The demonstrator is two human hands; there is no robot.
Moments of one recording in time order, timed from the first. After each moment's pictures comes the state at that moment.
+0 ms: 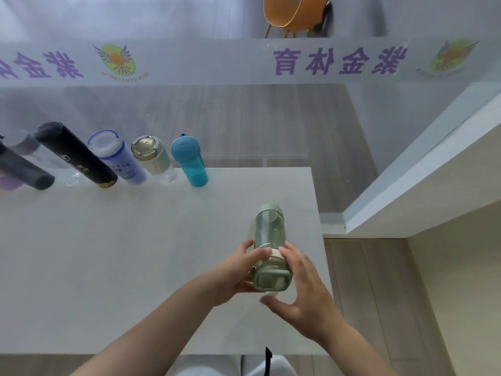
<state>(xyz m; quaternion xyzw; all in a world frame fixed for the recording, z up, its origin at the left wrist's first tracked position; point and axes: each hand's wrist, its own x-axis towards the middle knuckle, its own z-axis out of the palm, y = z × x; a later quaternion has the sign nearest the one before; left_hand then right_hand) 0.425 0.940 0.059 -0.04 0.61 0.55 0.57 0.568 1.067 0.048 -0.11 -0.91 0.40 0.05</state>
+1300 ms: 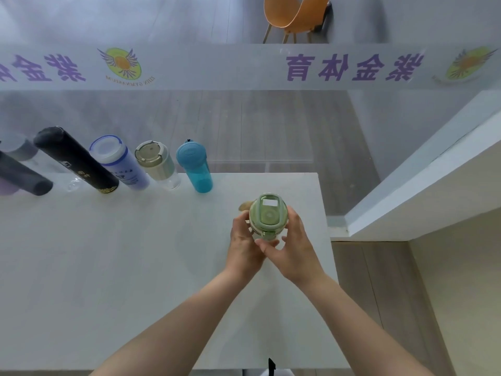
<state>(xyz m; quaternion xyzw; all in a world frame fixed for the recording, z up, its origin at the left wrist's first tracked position) 0.388 0.970 0.019 0.13 0.77 0.60 0.17 0.455 1.072 0.043 -0.20 -0.85 0.48 0.12</state>
